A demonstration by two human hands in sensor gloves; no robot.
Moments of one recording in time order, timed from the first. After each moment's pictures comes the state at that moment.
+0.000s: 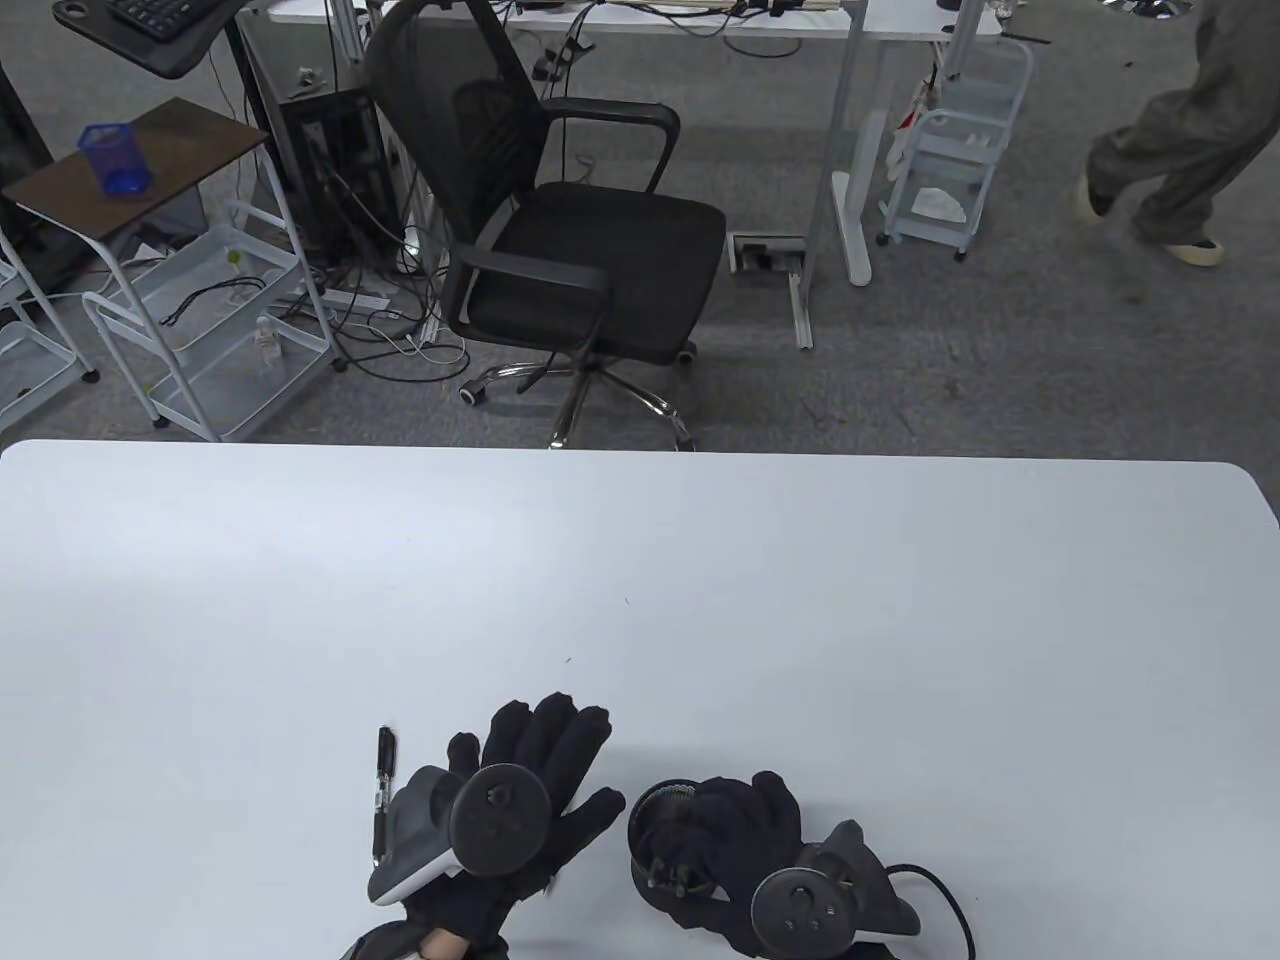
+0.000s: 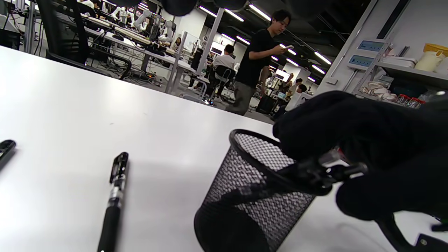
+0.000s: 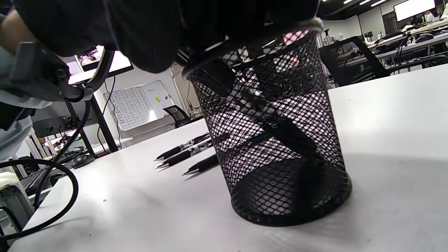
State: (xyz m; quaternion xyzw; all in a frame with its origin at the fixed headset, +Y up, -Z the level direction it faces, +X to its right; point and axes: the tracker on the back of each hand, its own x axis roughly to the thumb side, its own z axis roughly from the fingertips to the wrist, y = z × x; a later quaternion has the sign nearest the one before) left_hand -0.140 -0.671 -0.218 -0.08 -0.20 0.19 0.96; right_hand 0.106 -0.736 -0.199 0.39 0.01 0.90 0.20
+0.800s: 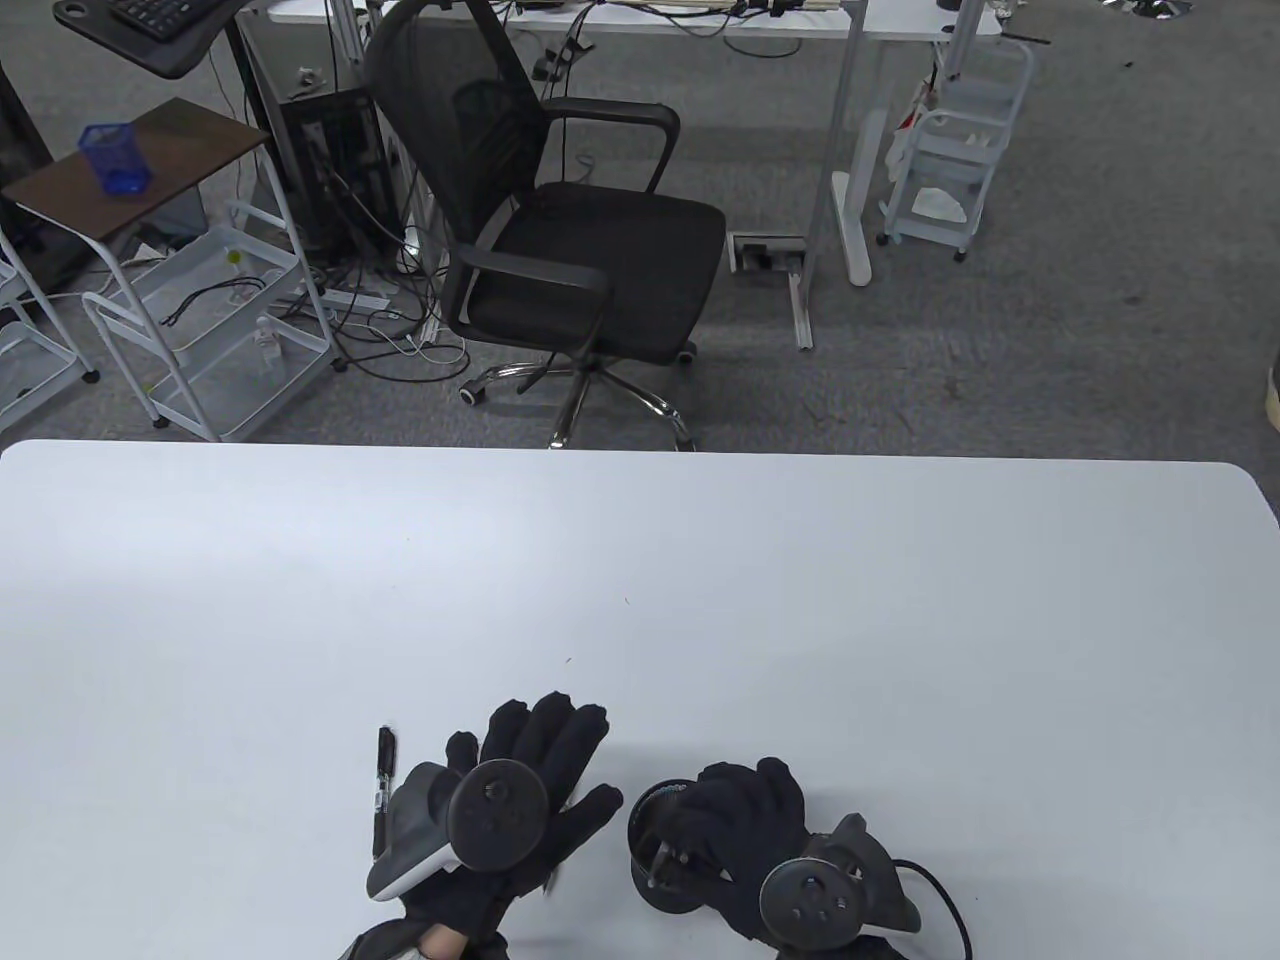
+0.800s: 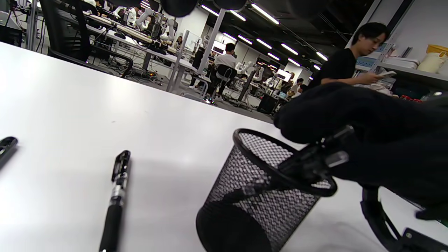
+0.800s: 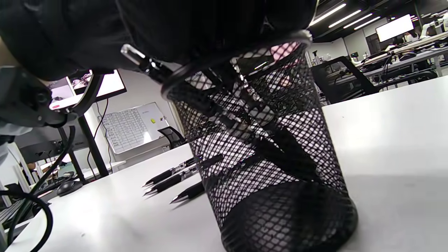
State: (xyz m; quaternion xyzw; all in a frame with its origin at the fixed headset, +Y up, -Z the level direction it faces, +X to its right) left_hand -0.142 -0.673 -0.221 -0.08 -0.20 0.19 0.96; right_hand 0.110 -0.731 -0.208 0.37 -0.03 0.90 0.24
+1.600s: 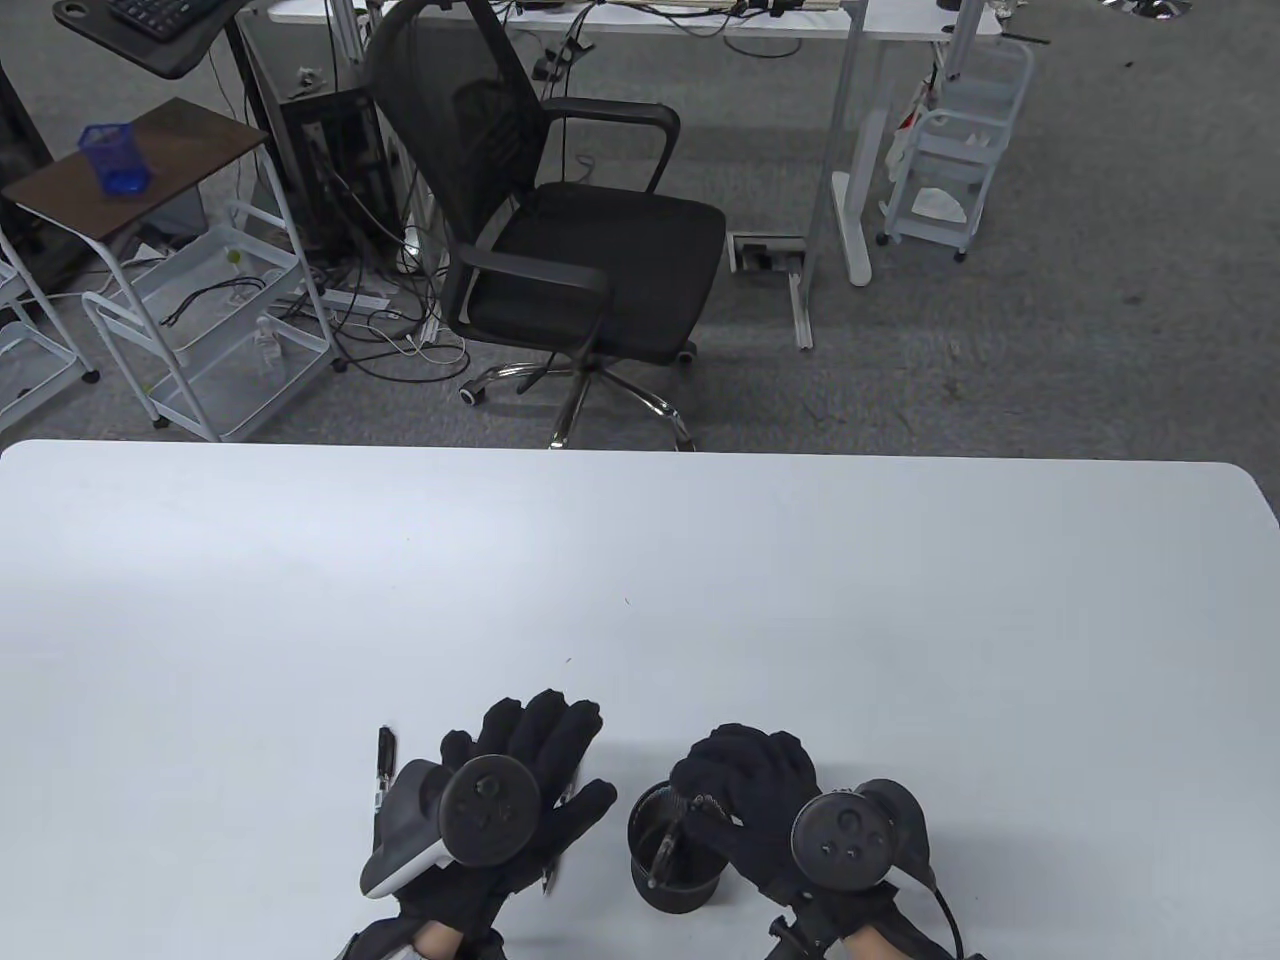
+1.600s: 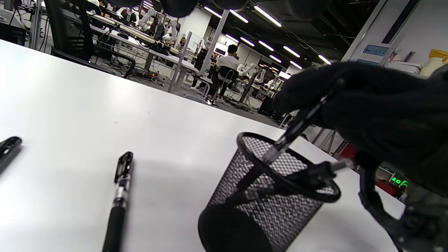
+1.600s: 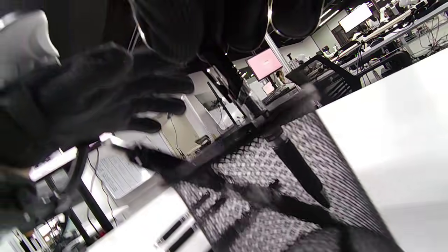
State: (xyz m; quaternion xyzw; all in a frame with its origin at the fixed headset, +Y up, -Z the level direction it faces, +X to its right) left_hand -0.147 -0.672 -0.224 -0.08 -0.20 0.20 0.96; right_hand 0.125 -0.704 -0.234 0.32 -0.01 0.88 0.36
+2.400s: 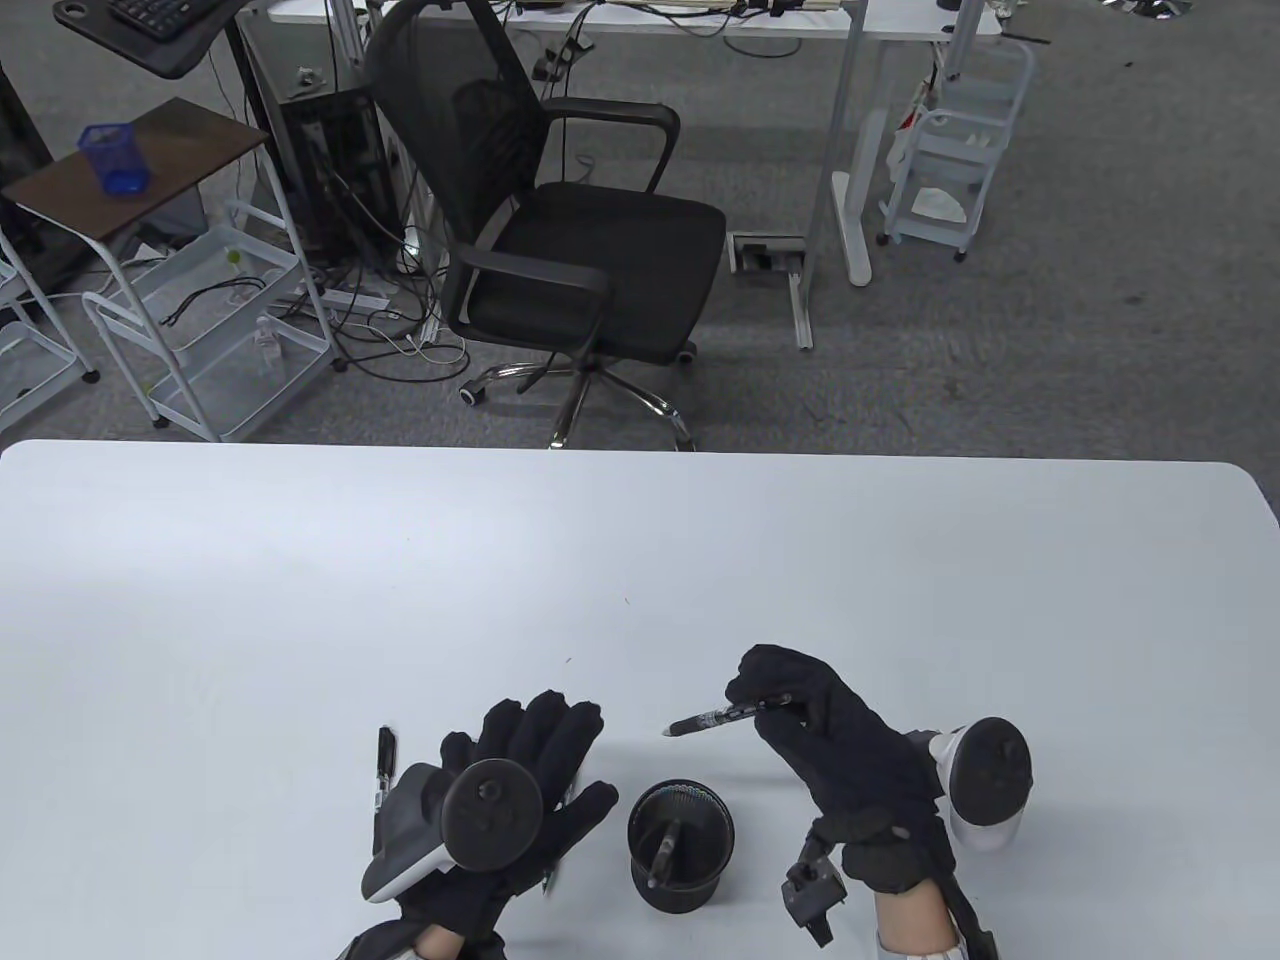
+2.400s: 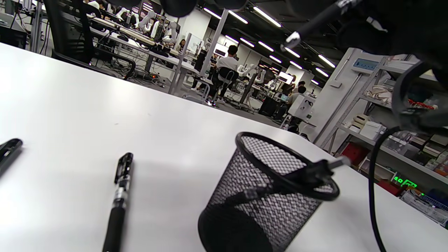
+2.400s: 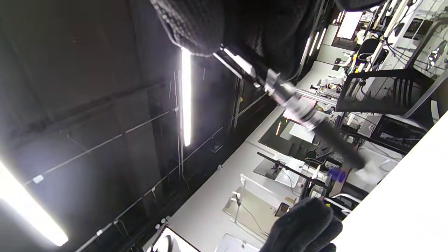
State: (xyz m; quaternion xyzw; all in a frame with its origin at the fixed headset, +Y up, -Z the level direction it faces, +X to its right) left_hand -0.145 -0.674 -0.221 -0.08 -0.20 0.19 0.96; right_hand 0.165 -0.638 -0.250 0.29 -0.07 0.72 0.63
